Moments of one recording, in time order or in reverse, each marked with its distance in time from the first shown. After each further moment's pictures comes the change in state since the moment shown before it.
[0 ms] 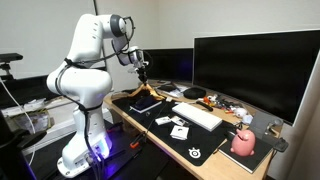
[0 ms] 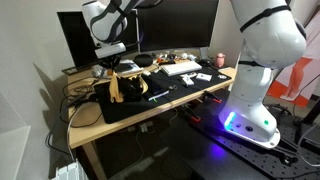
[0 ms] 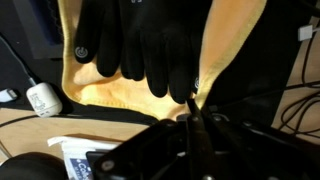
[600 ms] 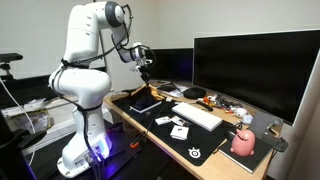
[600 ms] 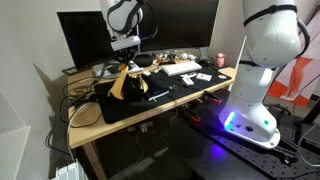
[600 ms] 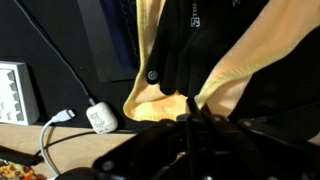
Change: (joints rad) arm -0.116 -0.194 0.040 -0.229 0.002 0.001 -0.020
